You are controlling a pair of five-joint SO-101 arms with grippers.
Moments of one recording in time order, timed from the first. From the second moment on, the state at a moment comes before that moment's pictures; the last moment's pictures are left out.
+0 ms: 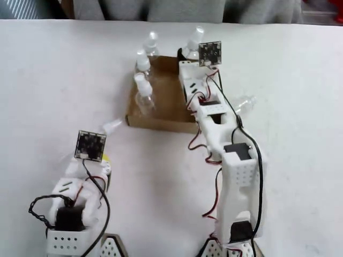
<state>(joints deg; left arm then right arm) -4.0 -103.9 97.1 57.5 -6.5 -11.9 35.6 7.4 -25.4 0.5</state>
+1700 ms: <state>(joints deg) -4.0 -103.9 97.1 57.5 -6.5 -12.5 33.0 11.4 -23.4 8.3</state>
